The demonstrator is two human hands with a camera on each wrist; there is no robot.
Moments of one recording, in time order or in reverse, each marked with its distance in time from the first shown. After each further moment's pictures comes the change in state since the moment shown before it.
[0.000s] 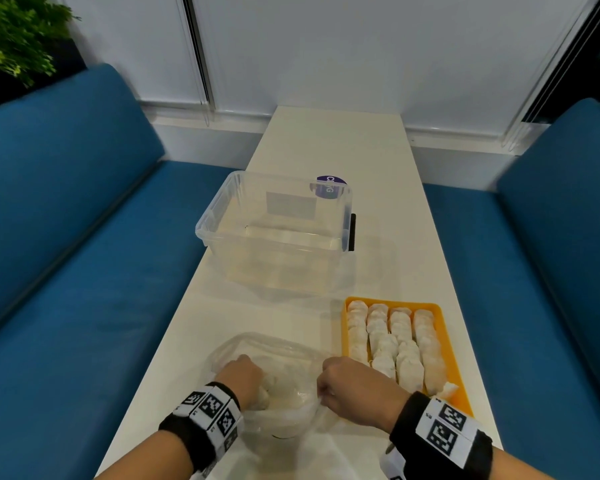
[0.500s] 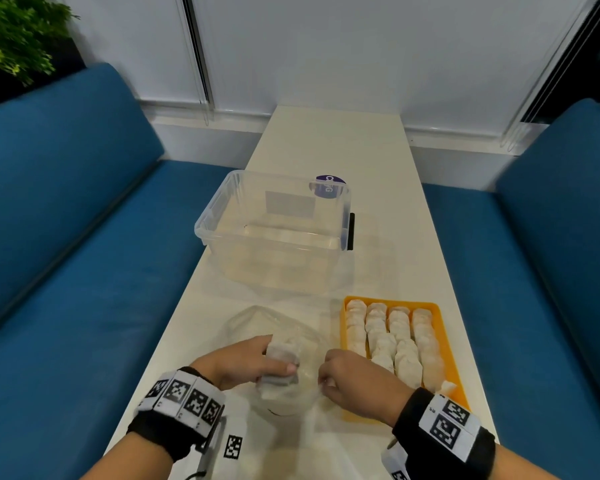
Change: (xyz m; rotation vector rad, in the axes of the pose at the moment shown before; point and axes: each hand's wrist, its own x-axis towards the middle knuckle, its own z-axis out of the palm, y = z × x) left_hand -0.016 -0.011 -0.032 -1.232 -0.171 0.465; right_hand -0.001 0.005 -0.007 0.049 0.017 0.005
